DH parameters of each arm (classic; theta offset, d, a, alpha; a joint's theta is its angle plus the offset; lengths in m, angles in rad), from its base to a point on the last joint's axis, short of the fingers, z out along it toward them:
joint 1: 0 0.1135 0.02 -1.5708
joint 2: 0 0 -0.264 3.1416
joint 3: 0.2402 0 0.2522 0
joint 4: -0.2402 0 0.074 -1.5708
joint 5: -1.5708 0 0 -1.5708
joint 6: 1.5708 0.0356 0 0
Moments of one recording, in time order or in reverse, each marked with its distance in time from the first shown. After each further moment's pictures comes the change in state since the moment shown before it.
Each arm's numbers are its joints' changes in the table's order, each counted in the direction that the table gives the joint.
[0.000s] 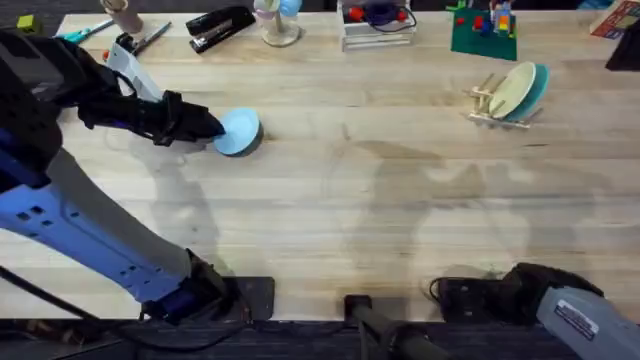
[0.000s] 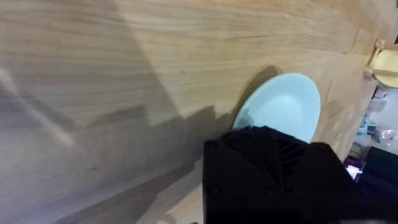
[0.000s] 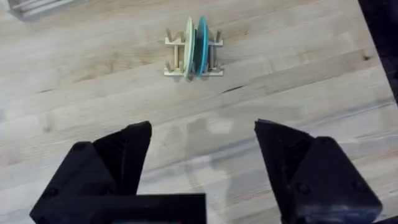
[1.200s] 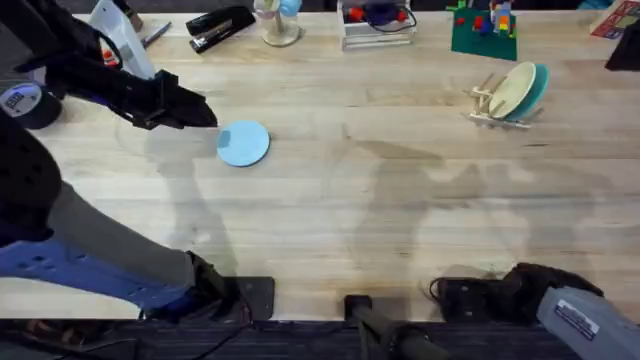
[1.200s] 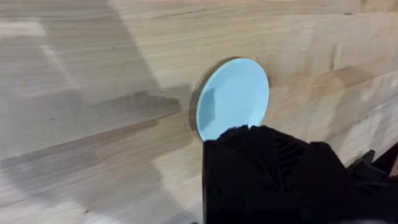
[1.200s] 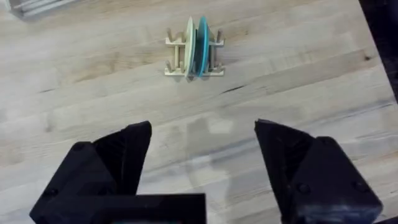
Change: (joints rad) left arm -0.074 -0.231 0.045 -0.180 0.149 0.071; right arm 0.000 0.000 0.000 0.000 0.003 0.000
